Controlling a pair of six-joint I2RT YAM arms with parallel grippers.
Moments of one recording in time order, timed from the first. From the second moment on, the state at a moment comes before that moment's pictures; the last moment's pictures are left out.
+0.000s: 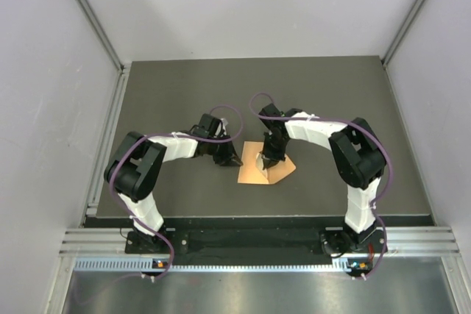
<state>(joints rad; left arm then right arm) -0.49 1.77 0.87 -0.09 0.47 -0.78 0.65 1.93 1.29 -0.75 -0.17 0.84</state>
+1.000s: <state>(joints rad) -0.59 1.65 1.02 -0.13 0.35 -0.73 0.65 1.53 0.97 -0.36 -0.05 0.76</state>
